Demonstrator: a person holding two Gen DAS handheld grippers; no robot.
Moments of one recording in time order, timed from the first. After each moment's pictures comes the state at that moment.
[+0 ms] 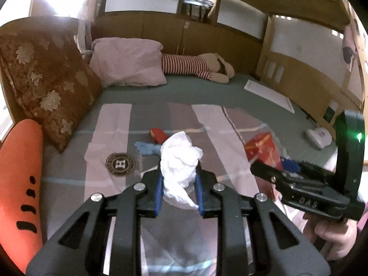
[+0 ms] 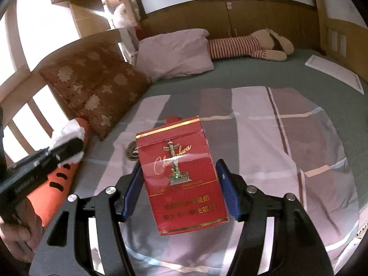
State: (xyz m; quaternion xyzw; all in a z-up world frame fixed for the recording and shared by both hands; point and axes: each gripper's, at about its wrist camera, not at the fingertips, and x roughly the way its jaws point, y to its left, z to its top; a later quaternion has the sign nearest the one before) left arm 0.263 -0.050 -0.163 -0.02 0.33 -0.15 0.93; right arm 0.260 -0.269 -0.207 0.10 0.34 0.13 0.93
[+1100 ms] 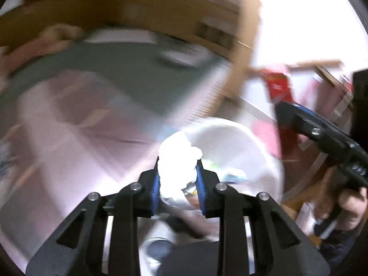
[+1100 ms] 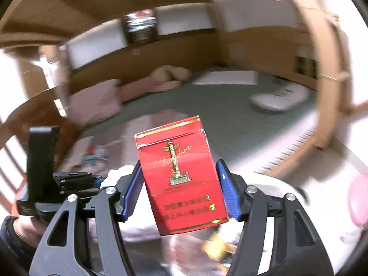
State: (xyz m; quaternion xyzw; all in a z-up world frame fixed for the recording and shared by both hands) left arm 0.105 -0.364 -0.179 0.12 0.40 -0.53 0.74; right arm -0.052 -0.512 -0.165 0.17 0.25 -0.16 0.94
